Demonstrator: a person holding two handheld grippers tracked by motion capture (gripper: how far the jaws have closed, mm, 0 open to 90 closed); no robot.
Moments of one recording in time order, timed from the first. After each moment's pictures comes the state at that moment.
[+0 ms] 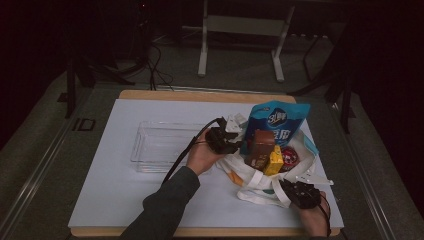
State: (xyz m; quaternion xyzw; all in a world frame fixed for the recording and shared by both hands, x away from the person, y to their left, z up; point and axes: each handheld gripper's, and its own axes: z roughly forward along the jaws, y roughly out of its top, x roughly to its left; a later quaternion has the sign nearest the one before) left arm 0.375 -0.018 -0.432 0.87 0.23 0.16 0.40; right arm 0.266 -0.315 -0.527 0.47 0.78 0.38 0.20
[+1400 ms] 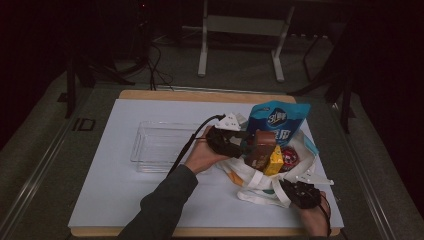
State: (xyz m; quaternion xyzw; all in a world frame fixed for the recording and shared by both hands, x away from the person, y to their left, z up) left arm 0.368 -0.014 -0.411 0.84 0.14 0.06 0.52; right arm 0.266 -0.316 -0.528 0.47 0.78 0.38 0.19
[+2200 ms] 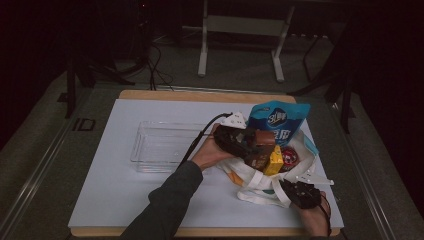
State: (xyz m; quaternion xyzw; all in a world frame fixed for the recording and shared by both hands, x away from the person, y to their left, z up) left arm 0.386 -0.034 -0.420 0.83 0.11 0.03 0.55; right arm 0.266 -0.316 -0.528 0.46 0.78 0.38 0.19
